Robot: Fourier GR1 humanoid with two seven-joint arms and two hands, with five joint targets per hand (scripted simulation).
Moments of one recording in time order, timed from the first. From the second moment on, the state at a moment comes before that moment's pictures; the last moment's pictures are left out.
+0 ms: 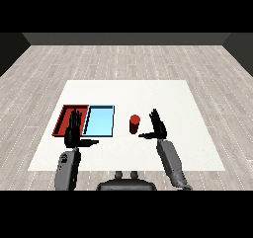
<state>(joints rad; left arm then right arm) -0.02 0.05 0.08 -1.60 0.11 -0.09 -0.44 -0.27 0.00 0.02 -1.12 -0.20 0.07 -0.38</state>
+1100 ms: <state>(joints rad) -0.01 0.05 0.08 -1.60 0.13 -0.12 -0.46 -0.43 0.00 0.17 -0.89 -0.39 -0.03 -0.47</state>
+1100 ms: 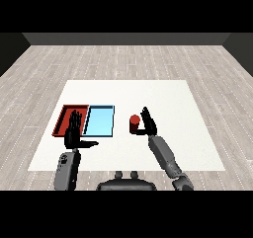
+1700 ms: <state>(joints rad) 0.02 0.05 0.07 -1.65 0.13 -0.12 -0.44 -0.49 0.00 0.22 -0.77 -0.47 -0.08 -0.50</state>
